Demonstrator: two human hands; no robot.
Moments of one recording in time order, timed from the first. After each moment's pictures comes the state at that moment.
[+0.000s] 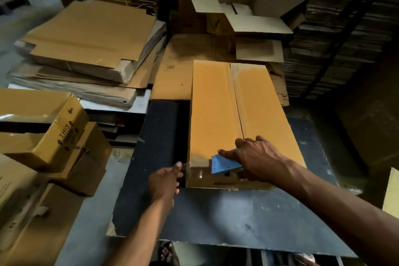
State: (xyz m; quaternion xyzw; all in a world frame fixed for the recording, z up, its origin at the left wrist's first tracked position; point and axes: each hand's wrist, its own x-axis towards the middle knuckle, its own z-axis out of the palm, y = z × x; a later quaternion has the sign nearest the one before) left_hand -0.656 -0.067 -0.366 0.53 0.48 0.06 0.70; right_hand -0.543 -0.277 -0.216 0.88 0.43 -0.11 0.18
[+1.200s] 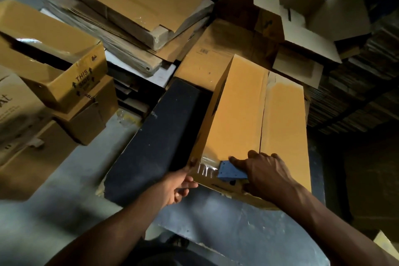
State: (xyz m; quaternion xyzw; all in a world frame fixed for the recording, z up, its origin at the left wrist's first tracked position) left_hand -0.660 -0.074 -0.389 0.38 0.48 -0.22 0.76; right_hand -0.538 -0.245 -0.214 0.85 0.43 -0.16 0.25
